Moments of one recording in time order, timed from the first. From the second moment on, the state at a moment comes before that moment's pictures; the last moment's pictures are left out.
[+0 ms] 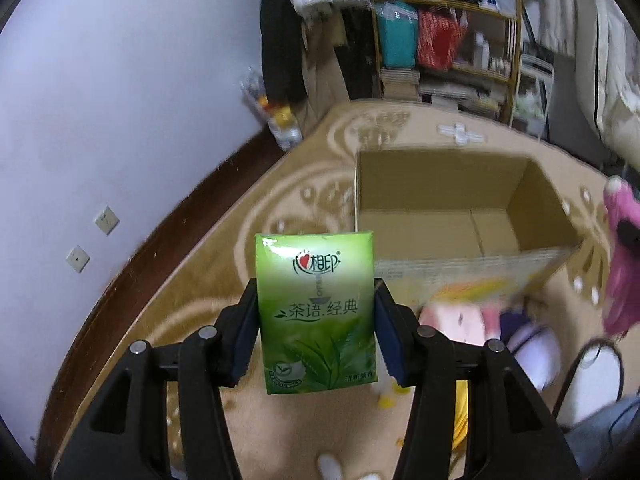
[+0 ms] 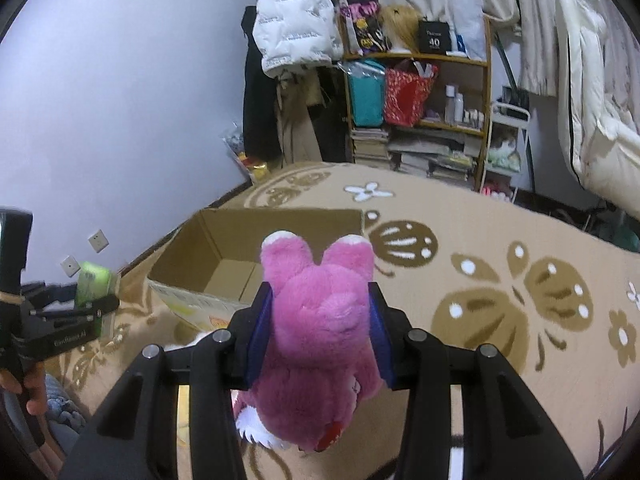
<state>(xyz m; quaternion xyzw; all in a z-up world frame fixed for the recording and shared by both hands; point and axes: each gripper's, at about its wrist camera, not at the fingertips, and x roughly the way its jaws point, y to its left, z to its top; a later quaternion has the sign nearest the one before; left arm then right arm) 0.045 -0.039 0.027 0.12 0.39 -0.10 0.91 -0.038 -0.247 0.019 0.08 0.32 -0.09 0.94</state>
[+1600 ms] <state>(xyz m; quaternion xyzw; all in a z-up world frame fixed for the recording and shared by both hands) 0.114 -0.096 -0.002 0.13 0.35 -0.14 0.92 0.070 -0.262 -0.019 0.11 0.36 -0.02 0.93</state>
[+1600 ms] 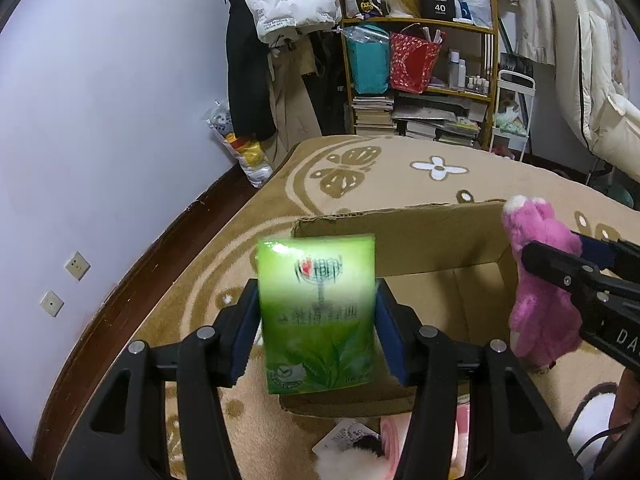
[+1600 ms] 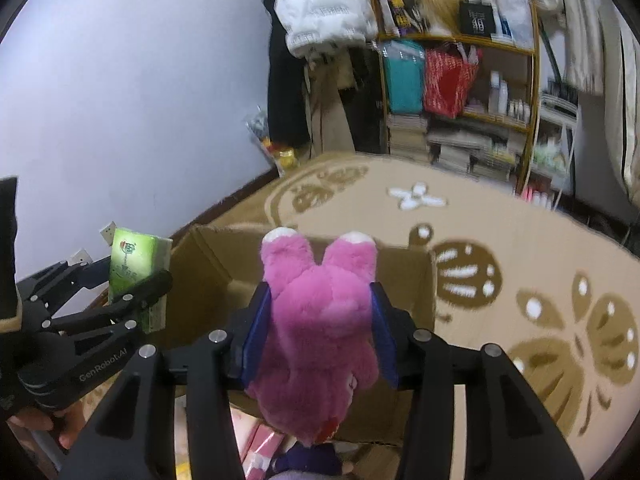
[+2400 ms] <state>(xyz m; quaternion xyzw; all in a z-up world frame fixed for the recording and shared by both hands) 0.102 -0.050 0.024 0.07 0.37 -0.10 0.92 0.054 -0.245 -0.012 0.07 0.37 -0.03 0.92</state>
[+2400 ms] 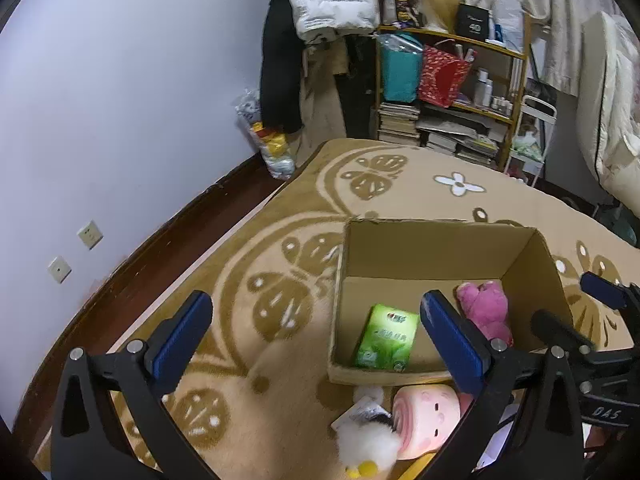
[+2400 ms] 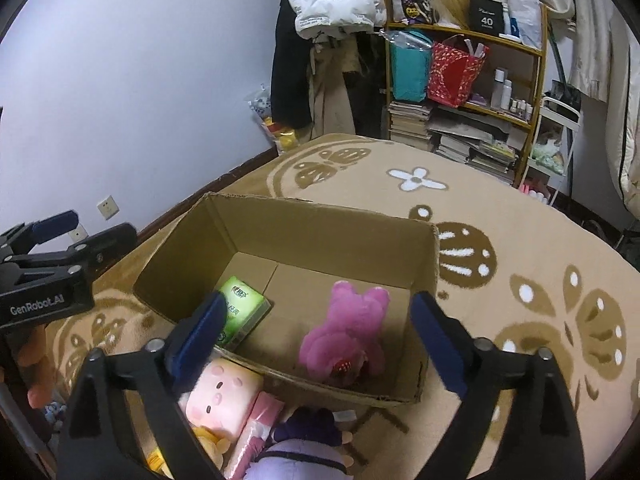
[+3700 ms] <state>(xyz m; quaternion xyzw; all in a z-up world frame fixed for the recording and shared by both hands) 0.025 -0.052 0.000 0.11 0.44 -0.16 0.87 -0.006 -0.250 -0.019 0.18 0.42 -0.04 0.89</state>
